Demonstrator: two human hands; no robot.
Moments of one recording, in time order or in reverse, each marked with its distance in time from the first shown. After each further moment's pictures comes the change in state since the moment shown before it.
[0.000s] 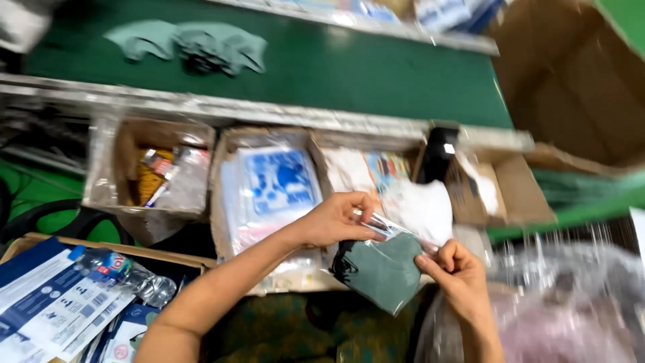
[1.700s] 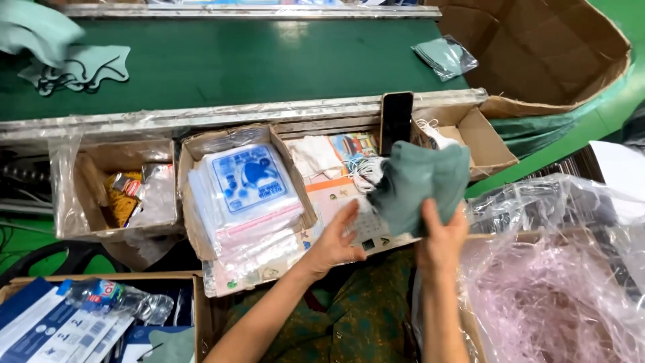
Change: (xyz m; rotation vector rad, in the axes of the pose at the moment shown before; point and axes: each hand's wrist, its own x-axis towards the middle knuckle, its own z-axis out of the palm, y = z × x) left_hand -0.026 -0.097 0.084 -0.071 0.298 -0.120; right_hand 0.002 -0.025 0.045 0.221 0.635 -0.174
